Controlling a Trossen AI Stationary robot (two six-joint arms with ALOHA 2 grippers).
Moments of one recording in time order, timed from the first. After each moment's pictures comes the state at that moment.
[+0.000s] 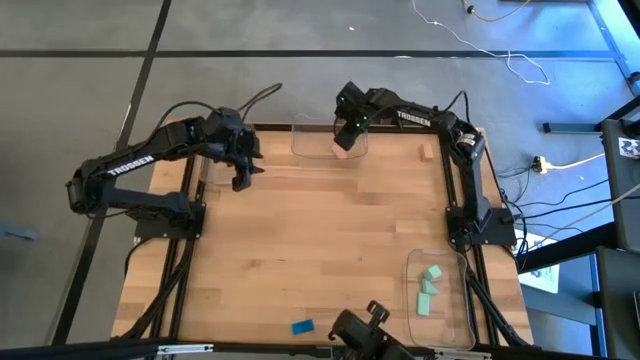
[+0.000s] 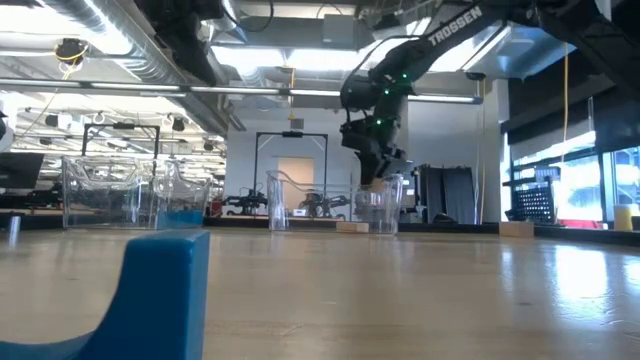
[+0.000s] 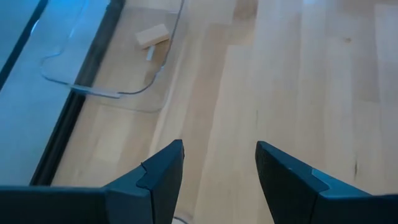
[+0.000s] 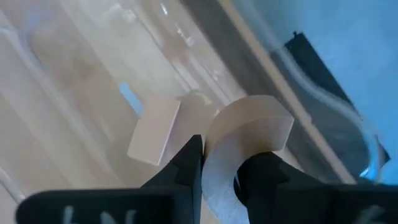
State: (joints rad) left arm 0.48 1.05 1.11 -0.85 0.14 0.21; right arm -0.64 2.08 1.75 -0.85 0.02 -0.05
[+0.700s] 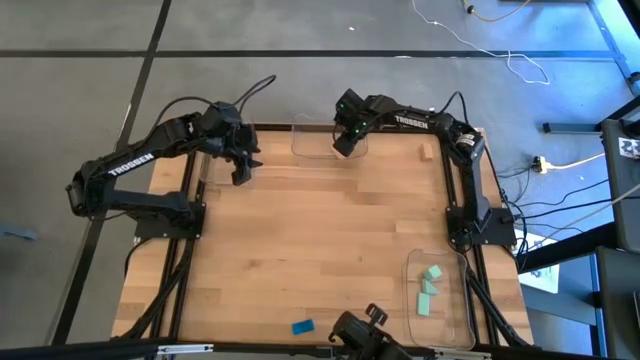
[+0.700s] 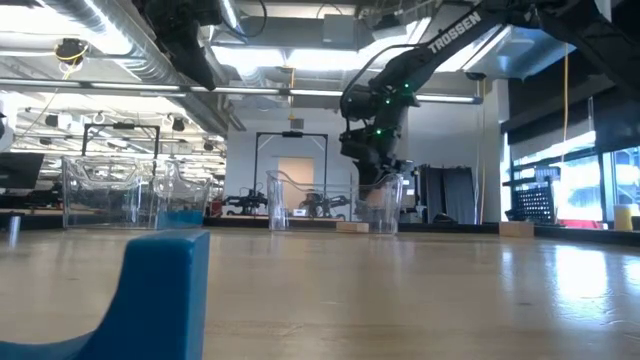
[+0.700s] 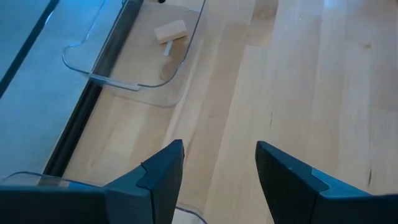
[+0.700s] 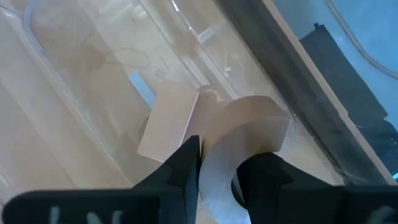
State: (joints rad) left arm 0.55 1.05 1.11 -0.85 0.14 0.21; right arm -0.64 2.08 1.66 -0.77 -0.02 -0.03
